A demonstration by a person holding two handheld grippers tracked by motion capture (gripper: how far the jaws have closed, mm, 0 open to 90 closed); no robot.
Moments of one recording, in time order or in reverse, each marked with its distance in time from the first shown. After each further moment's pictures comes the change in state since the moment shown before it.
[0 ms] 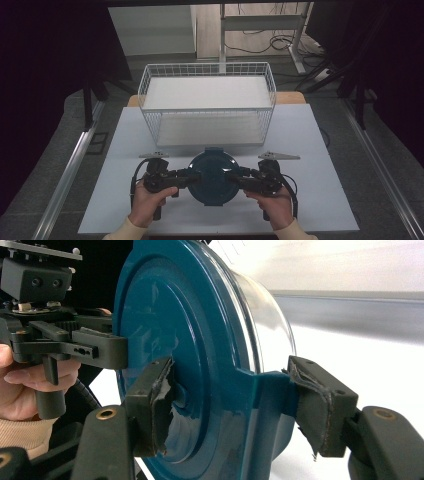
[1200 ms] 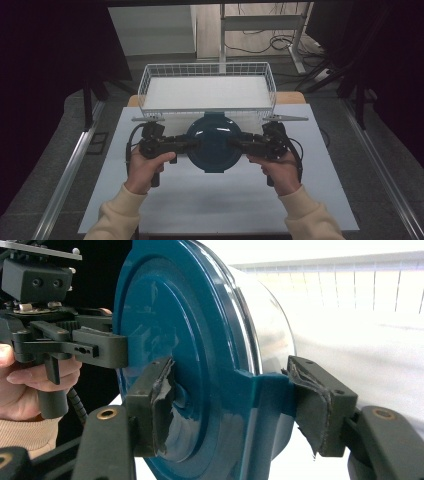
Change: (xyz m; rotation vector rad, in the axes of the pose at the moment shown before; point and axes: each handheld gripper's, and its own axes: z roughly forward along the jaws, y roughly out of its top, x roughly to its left) left arm -0.019 0.088 -0.026 -0.087 0.004 0.081; right arm 0.015 0.094 -0.017 -0.059 -0.002 -0.093
